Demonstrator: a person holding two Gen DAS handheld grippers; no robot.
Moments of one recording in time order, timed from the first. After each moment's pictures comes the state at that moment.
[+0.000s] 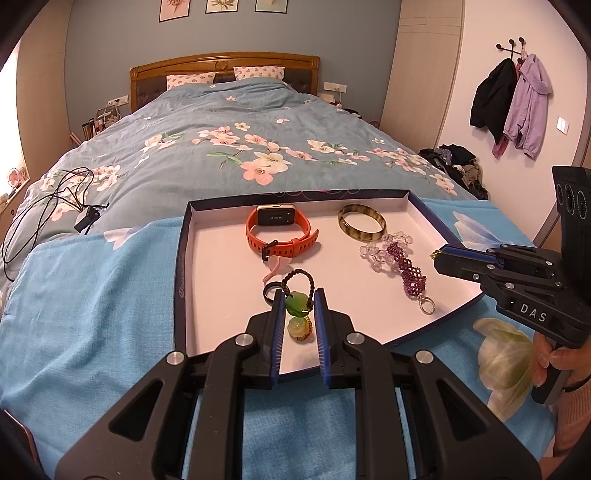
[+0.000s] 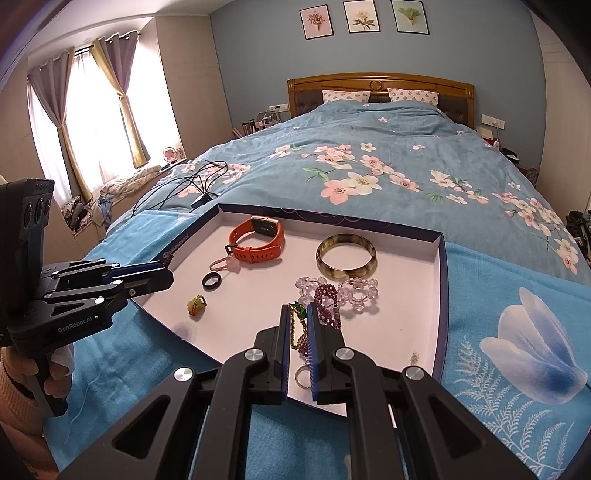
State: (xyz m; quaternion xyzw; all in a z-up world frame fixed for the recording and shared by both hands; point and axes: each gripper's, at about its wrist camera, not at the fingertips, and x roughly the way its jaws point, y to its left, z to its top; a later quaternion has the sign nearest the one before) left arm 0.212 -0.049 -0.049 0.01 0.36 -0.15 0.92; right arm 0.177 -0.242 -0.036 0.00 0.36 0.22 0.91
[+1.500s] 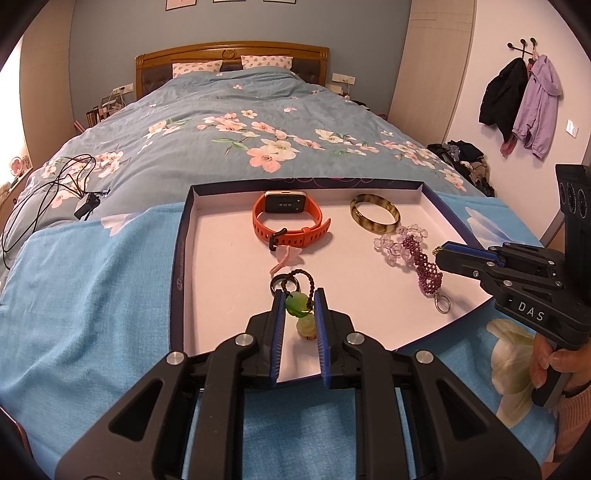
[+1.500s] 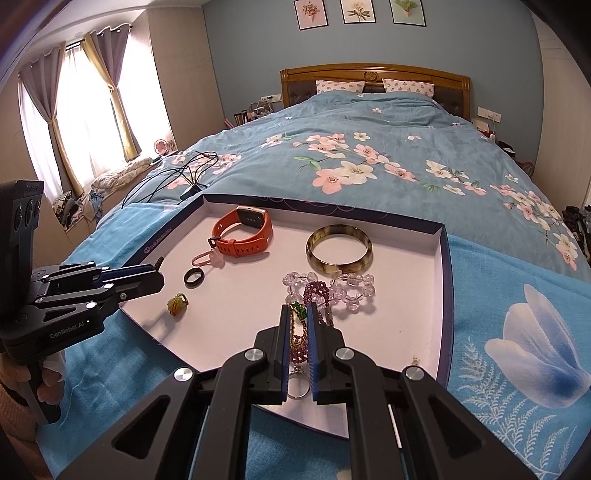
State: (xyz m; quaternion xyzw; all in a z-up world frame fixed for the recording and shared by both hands) left arm 0.223 -0.047 -0.062 0.00 0.38 -0.13 0.91; right arm 0.191 -0.238 -0.047 0.00 0.37 0.20 0.90
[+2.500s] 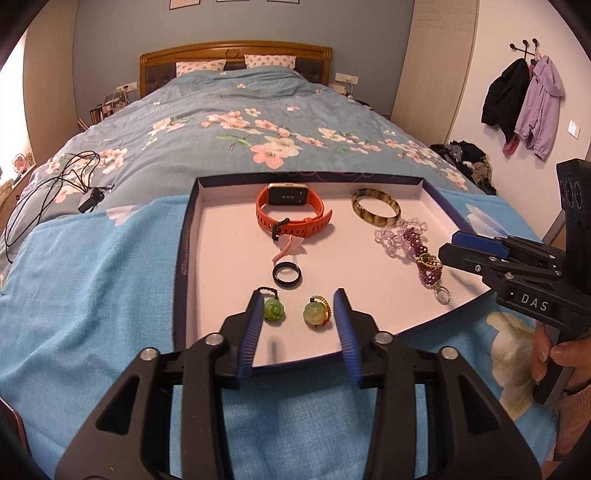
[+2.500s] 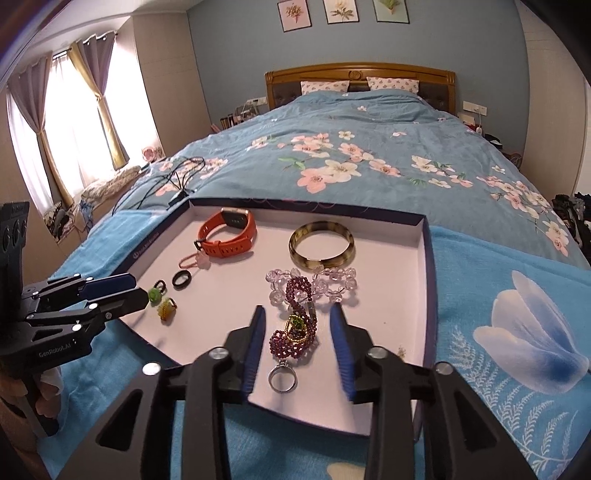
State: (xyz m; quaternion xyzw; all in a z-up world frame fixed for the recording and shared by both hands) left arm 0.211 -0.043 -0.064 -0.01 0.38 -0.13 0.92; right arm 0.183 -0.248 -0.040 0.02 0.37 0.18 0.91
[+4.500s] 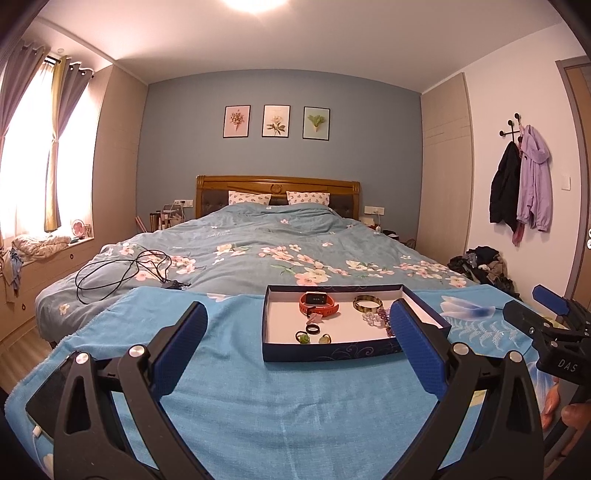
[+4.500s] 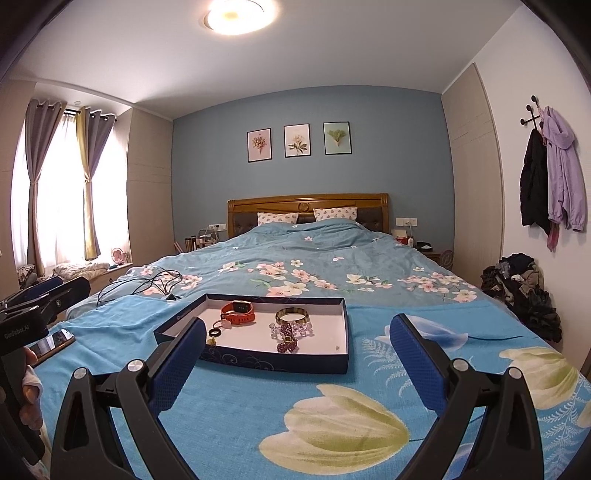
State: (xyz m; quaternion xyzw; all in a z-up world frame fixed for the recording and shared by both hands) left arm -0.026 -0.007 0.023 -0.02 0.11 -0.04 0.99; right arm -0.022 -0.256 0.009 0.02 0.11 0.06 0.99
